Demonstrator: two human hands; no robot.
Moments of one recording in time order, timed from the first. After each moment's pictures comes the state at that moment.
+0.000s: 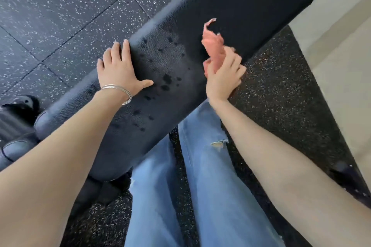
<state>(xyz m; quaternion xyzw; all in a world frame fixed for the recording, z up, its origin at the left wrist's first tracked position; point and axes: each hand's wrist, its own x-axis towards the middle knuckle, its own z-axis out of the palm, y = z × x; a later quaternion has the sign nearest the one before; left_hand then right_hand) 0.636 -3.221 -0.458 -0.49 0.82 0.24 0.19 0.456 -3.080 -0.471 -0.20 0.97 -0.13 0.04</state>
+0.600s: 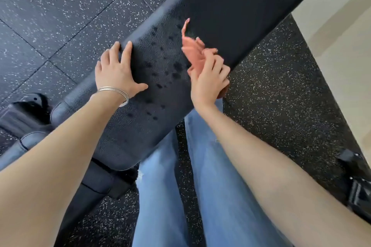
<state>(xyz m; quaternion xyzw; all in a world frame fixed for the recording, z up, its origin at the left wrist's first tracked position) 0.688 -3.220 -0.457 -0.46 0.83 0.25 0.18 0.538 -3.081 -0.466 -0.24 0.96 -0.09 0.06</state>
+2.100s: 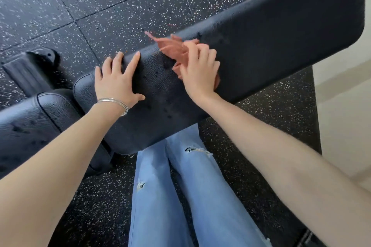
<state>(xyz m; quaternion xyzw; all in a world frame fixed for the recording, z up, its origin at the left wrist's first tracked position) 0.763 -3.202 -0.447 -0.56 0.77 0.25 0.20 0.569 -3.162 -0.449 -0.54 0.82 0.01 0.17</state>
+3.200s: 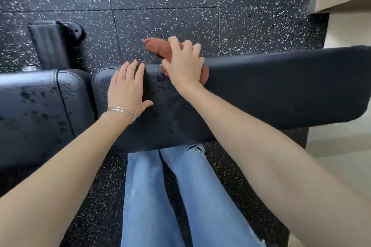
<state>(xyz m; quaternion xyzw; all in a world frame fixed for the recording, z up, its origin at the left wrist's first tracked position) 0.771 -3.188 -0.438 -0.63 0.71 0.26 0.19 0.626 -3.249 -0.456 -0.65 0.71 0.08 0.24</state>
